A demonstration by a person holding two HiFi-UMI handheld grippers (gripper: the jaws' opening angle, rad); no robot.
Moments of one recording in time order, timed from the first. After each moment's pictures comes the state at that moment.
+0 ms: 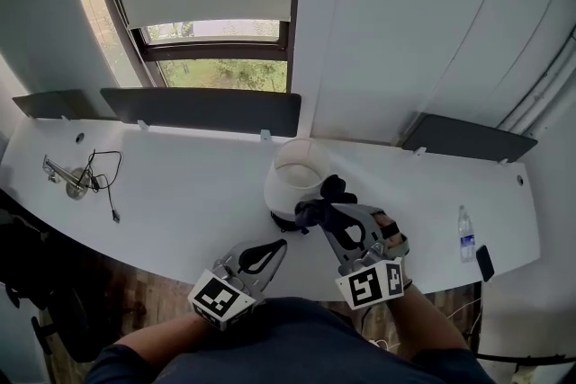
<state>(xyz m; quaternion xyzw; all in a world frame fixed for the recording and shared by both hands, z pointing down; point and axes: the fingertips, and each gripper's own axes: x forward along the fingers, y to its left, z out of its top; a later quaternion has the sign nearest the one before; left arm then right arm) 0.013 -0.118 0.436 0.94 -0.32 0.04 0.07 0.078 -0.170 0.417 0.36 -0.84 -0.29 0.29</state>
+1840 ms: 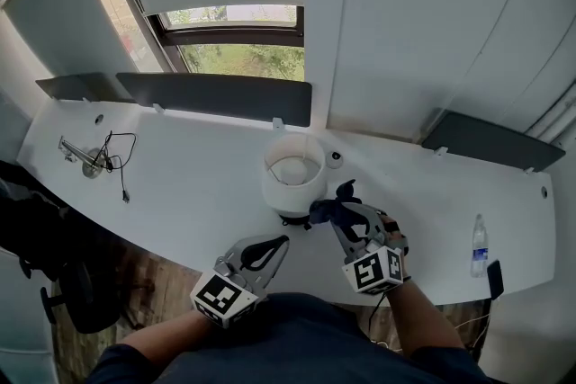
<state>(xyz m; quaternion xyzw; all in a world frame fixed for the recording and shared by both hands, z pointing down) 0.049 -0.131 0.456 0.92 -0.38 0.08 0.08 0.131 -0.206 0.512 0.32 -0.88 -0.19 0.29</state>
